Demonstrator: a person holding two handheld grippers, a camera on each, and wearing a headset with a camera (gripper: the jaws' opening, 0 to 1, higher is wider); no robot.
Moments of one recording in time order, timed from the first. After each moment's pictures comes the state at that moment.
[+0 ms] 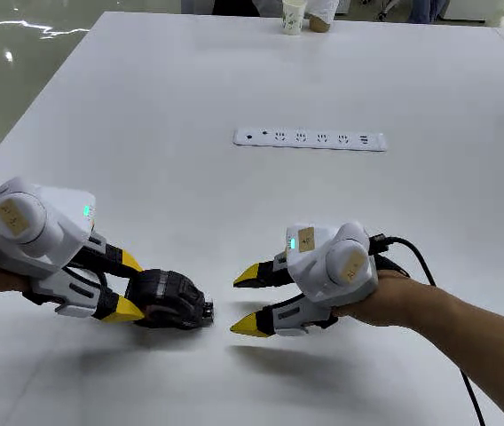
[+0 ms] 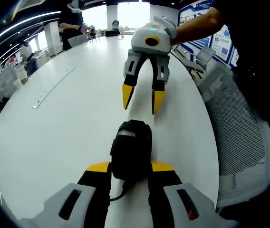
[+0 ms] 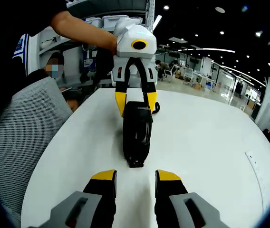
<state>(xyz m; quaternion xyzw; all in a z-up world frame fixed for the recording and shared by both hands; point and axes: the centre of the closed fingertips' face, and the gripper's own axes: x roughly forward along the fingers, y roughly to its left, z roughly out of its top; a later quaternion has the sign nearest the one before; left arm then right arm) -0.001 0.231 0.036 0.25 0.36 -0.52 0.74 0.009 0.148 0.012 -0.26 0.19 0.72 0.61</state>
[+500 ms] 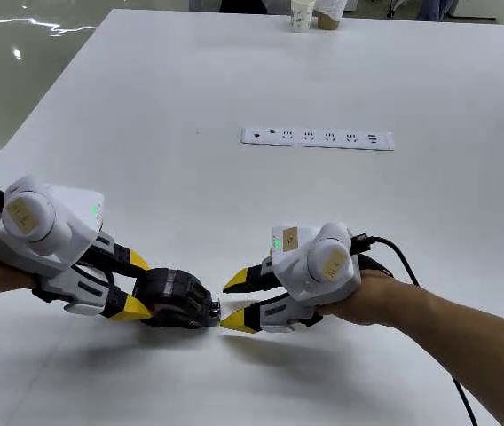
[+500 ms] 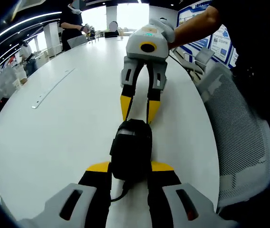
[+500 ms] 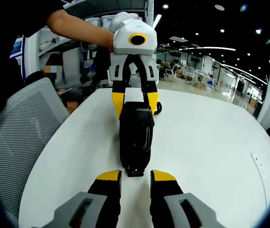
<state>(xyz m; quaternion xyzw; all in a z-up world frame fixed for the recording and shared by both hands) 0.001 0.232 0.034 0.24 0.35 -0.53 0.74 0.009 0.169 0.003 -0.26 0.19 0.73 0.61</state>
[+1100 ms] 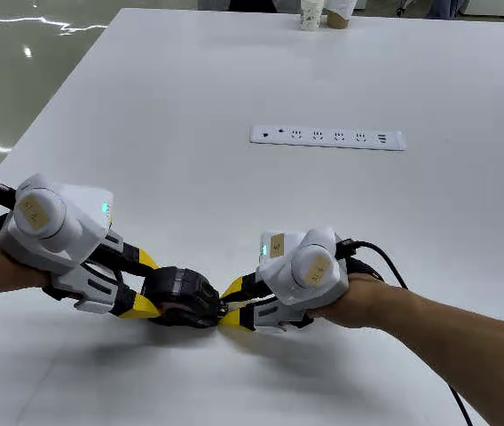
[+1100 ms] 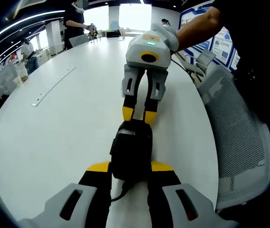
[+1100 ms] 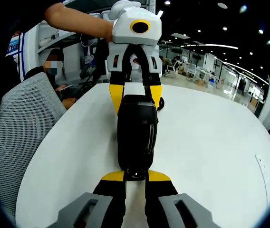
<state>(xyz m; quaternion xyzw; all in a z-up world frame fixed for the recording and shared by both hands) 0.001 0.232 0.033 0.23 0.36 -0.52 0.74 0.007 0.178 -0.010 -0.27 0.20 0.72 0.60</state>
